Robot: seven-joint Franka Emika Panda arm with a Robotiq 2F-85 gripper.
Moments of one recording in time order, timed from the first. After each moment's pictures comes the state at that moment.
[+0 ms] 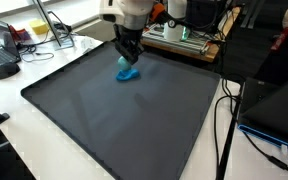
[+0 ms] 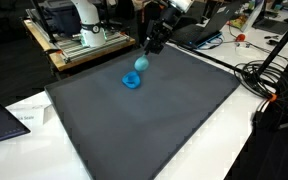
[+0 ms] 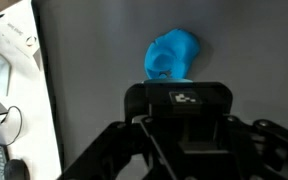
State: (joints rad) arm 0.15 0.33 0.09 -1.89 -0.45 1.83 0.63
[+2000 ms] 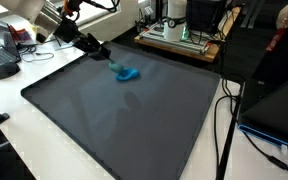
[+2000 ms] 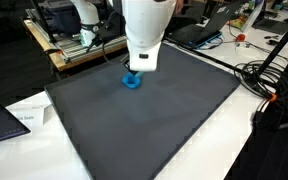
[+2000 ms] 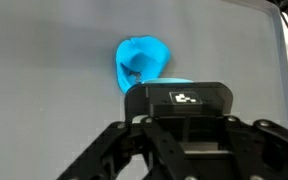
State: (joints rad) arm -0.24 0.77 0.00 -1.22 0.21 1.40 -0.35
